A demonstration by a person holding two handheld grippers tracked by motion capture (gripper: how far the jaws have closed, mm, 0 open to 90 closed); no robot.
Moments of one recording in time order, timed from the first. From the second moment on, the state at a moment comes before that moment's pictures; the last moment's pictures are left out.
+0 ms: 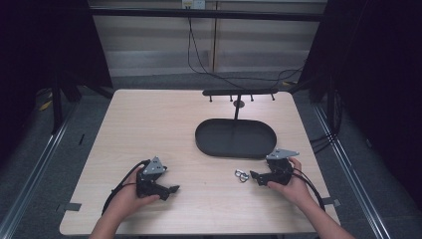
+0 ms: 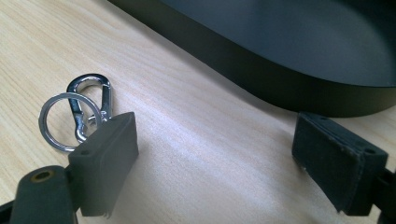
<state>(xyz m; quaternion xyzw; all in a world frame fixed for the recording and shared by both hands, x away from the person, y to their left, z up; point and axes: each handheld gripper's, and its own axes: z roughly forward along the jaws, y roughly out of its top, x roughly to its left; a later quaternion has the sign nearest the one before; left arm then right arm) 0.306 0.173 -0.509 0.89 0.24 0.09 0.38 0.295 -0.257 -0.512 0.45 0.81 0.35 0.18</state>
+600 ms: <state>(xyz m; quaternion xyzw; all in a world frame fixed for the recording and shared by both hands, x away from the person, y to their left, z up) 0.306 0.173 -0.509 0.89 0.24 0.09 0.38 0.302 -0.258 -0.487 0.46 0.84 0.27 0.10</state>
